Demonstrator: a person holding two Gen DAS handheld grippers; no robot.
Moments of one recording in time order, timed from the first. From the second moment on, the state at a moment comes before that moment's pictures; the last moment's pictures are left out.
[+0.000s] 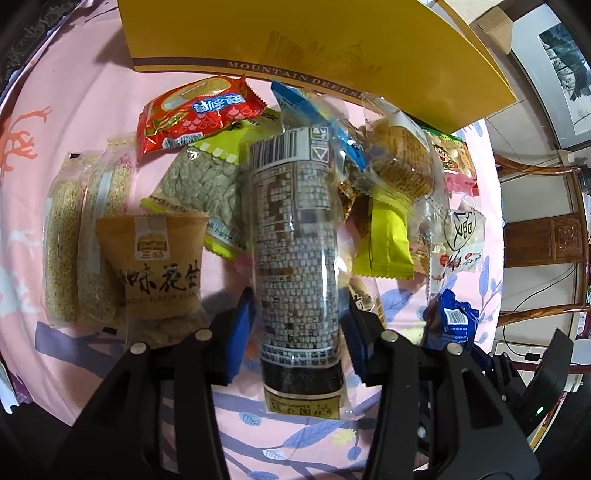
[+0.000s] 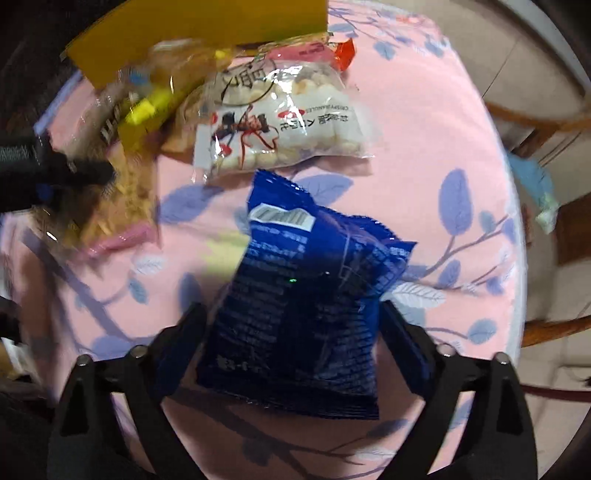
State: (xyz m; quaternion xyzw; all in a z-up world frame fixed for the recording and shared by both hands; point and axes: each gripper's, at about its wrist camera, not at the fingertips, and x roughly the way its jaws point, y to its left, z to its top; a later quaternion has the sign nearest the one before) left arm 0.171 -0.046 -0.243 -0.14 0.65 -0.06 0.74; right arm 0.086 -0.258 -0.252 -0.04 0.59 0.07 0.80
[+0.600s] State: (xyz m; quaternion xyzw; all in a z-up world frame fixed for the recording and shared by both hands) left arm 0.135 -0.021 -0.166 -0.14 0.55 -0.12 0.81; right arm 0.077 -0.298 -0.170 0.05 0.51 0.11 0.85
